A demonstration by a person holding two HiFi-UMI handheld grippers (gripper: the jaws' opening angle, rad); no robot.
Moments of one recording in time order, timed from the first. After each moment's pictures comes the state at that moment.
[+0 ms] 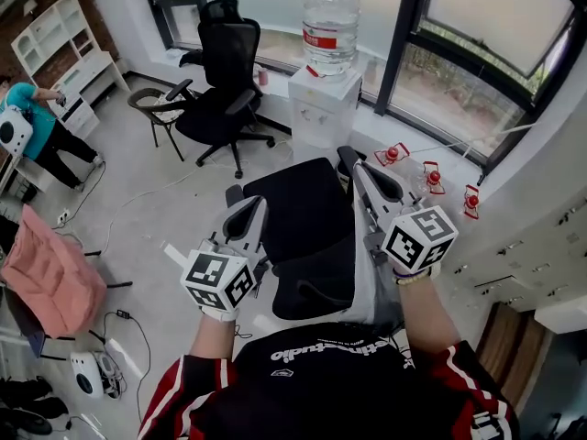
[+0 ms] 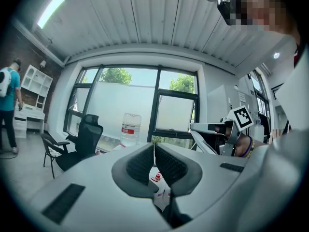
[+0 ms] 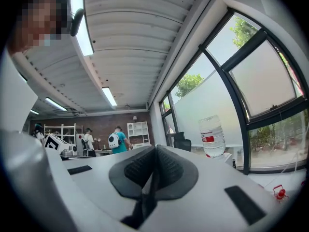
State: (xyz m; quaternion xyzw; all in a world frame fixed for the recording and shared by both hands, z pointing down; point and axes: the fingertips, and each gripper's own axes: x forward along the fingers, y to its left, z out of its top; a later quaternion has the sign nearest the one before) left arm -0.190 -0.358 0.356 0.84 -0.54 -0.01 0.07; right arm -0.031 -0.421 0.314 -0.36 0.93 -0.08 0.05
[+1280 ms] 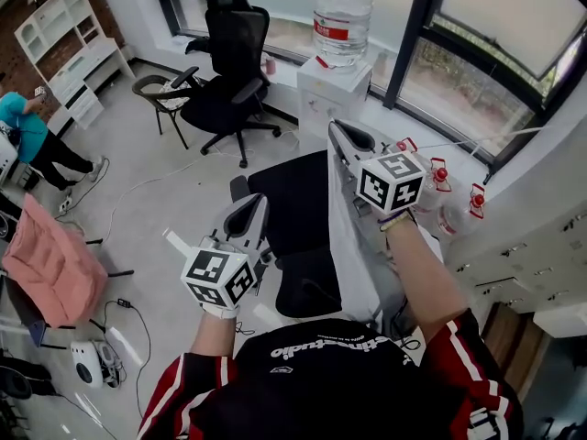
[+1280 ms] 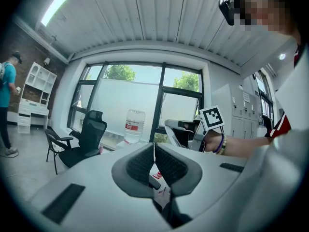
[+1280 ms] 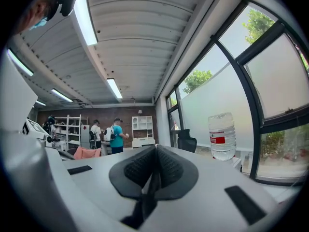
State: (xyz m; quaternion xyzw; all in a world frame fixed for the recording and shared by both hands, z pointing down) left arm -0.212 -0.366 0.375 0.83 -0.56 -0.01 0.10; right arm -0.109 -0.516 0.330 -0.33 0.94 -0.05 0.01
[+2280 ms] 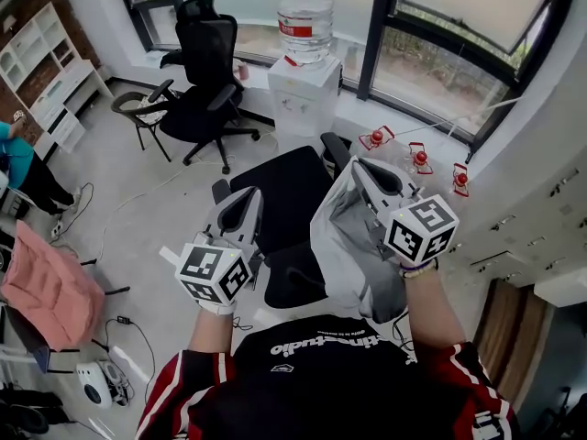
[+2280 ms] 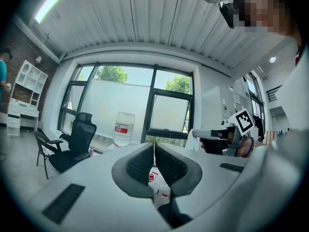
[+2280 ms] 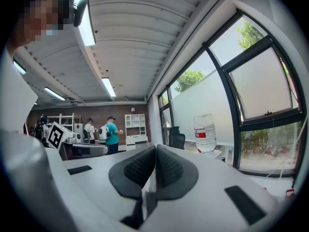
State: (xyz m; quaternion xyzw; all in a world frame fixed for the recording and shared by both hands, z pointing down) left arm -0.160 -0.348 0.358 0.85 -0.52 -0.02 0.08; right arm 0.008 -0.395 0.333 -0.38 0.92 -0.07 0.00
